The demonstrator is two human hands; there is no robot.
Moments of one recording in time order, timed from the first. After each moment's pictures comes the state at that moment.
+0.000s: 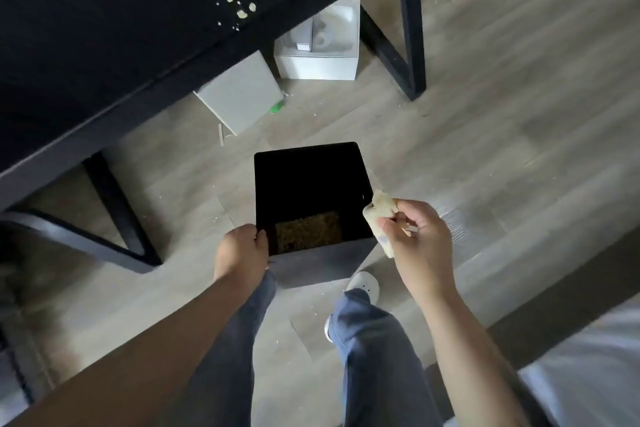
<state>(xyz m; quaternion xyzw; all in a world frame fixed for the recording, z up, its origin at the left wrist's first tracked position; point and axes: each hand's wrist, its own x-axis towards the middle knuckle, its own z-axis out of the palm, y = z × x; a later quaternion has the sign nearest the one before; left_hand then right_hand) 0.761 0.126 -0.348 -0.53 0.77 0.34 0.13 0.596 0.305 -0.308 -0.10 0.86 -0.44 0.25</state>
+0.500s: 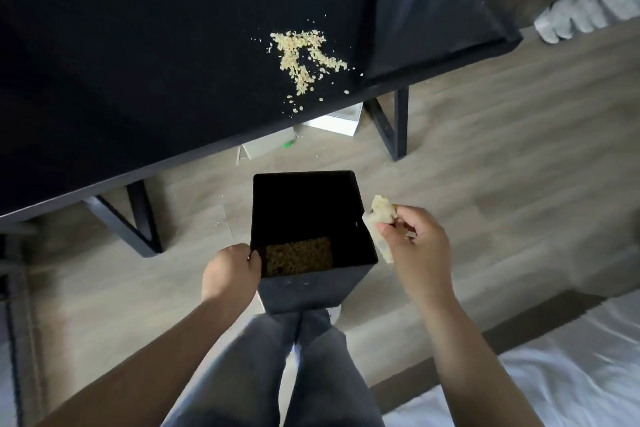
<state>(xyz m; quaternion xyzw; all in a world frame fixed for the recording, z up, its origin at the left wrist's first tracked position) 0.789 0.179 -0.161 -0.57 0.76 0.30 0.09 0.576 0.318 -0.095 -0.21 0.84 -0.43 0.24</state>
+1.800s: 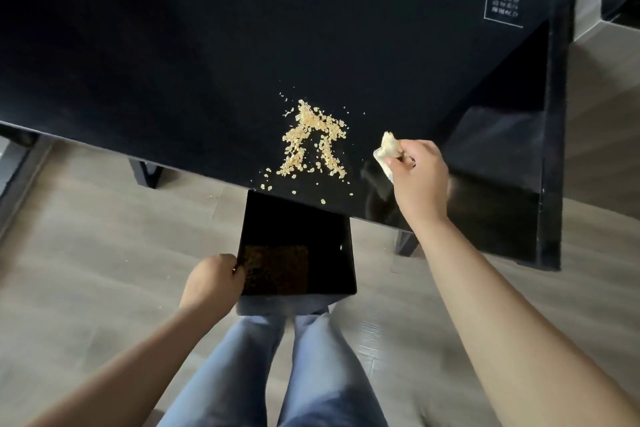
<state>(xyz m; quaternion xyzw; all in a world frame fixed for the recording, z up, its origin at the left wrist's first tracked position) 0.592 0.161 -0.156 -0.75 0.57 0.32 0.09 0.297 0.041 -0.112 -0.54 0.75 -0.30 0.24</state>
